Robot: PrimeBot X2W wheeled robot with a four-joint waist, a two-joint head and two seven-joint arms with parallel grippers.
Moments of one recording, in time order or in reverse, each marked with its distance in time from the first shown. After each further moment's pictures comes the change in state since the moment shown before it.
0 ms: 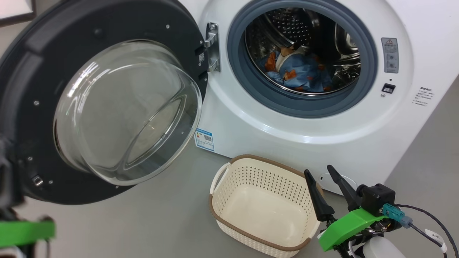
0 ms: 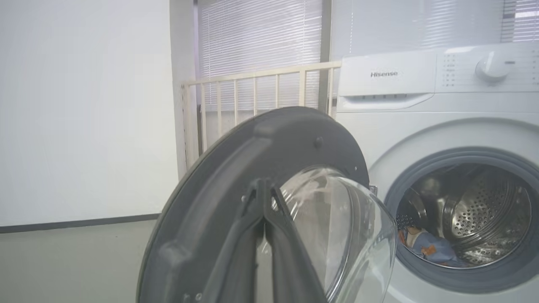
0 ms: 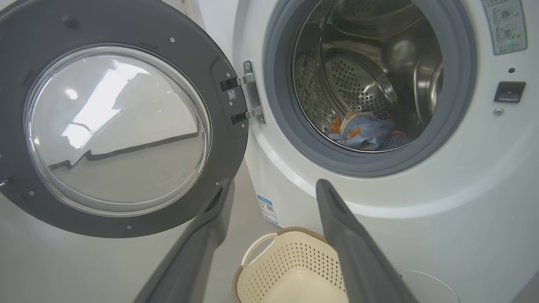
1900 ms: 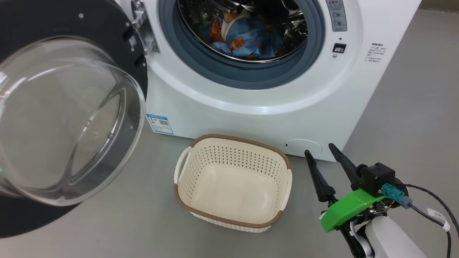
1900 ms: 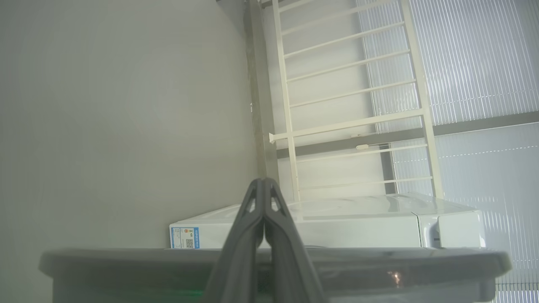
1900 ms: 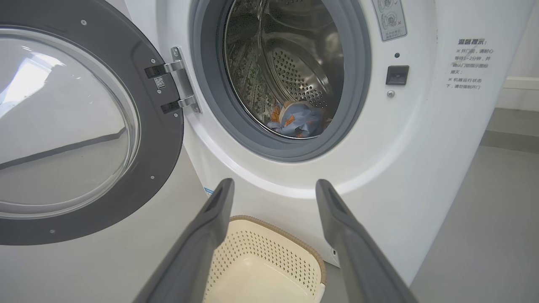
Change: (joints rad) left arm -0.499 0.208 0.519 1.027 -0.999 -0.166 0.711; right arm -0.081 -0.020 -0.009 -0.017 -0.078 0.000 0.034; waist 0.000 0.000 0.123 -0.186
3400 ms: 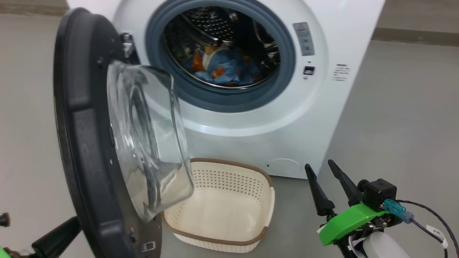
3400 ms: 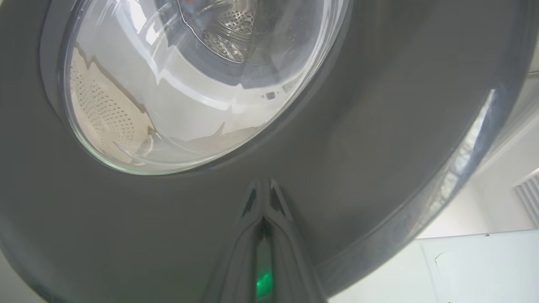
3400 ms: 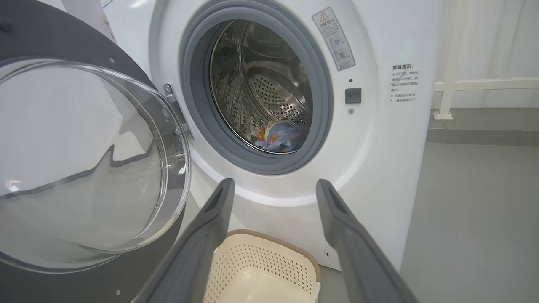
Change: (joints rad) left arm 0.586 -0.335 -0.238 -1.085 -0.152 0.166 0.572; right arm 0.063 0.026 -0.003 0.015 0.078 0.000 -0.030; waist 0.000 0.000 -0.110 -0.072
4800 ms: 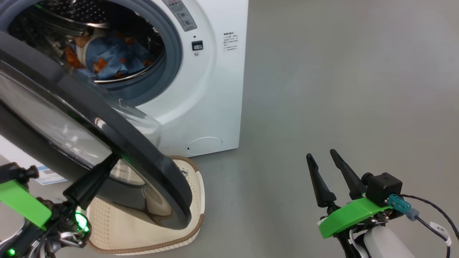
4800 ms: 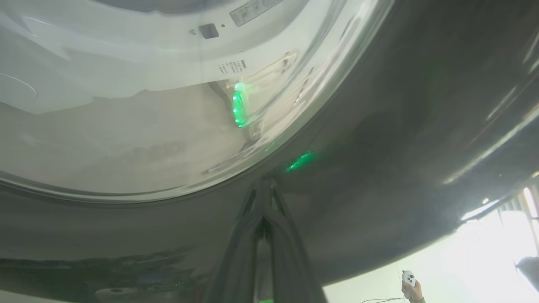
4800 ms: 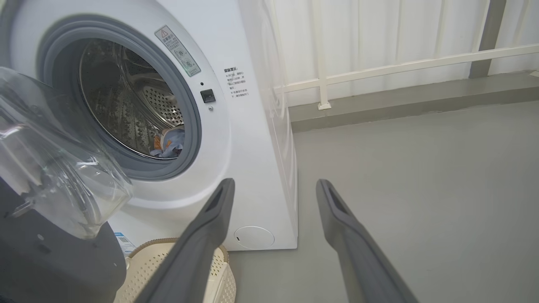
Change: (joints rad) left arm -0.240 -0.132 -0.085 0.112 0.042 -0.051 -0.142; right arm -0.002 0.017 -0.036 -0.063 -0.024 0.000 0.000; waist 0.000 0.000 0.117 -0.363
